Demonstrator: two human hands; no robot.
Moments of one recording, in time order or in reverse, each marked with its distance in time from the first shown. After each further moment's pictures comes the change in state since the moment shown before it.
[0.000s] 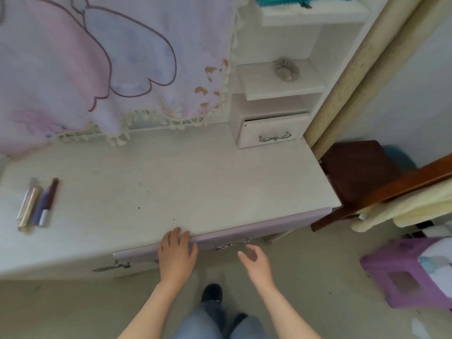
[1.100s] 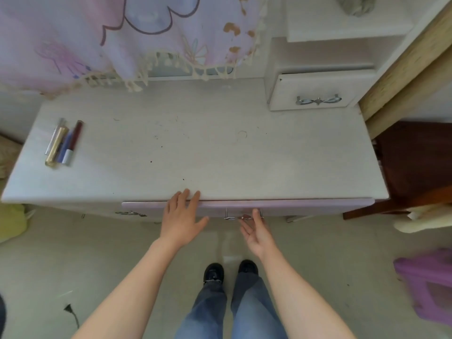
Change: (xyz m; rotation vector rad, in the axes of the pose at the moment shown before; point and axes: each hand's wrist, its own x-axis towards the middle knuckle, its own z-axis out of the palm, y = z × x) left_hand 0.001 0.007 0.007 0.129 -0.096 -0.067; right_hand 0.078 0.025 0.022 0.906 -0.297 0.439
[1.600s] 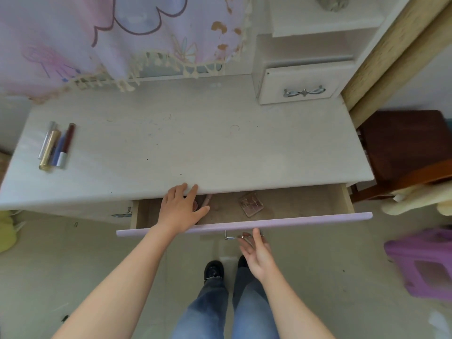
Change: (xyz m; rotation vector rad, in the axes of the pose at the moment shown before) left_hand 0.002 -0.006 -0.014 0.012 -0.081 0.050; right_hand -0.038 0.050 -0.043 0.032 0.108 -0.035
